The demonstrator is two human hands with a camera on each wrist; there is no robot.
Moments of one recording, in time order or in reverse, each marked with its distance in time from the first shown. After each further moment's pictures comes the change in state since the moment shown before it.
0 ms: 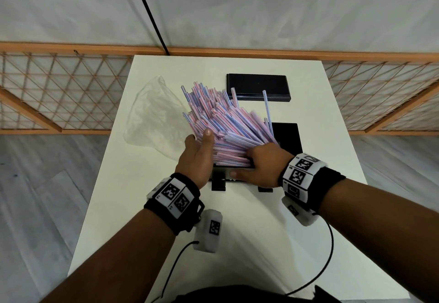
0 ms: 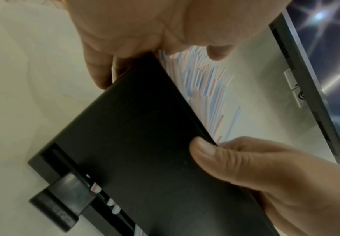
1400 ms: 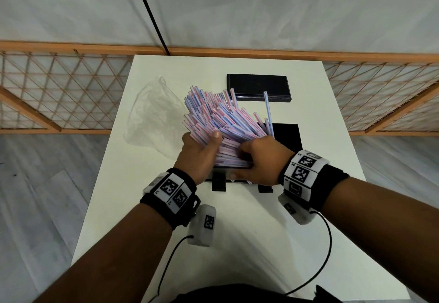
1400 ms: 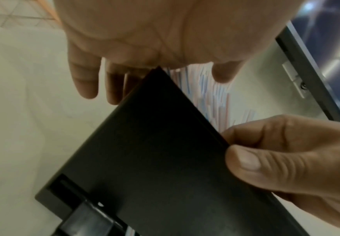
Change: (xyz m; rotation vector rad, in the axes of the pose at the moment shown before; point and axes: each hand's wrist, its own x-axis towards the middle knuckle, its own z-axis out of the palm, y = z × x) left_hand 0.016 -0.003 -0.003 0.045 -0.006 0.107; right_hand -0.002 -0.012 -0.019 0.008 0.133 -0.100
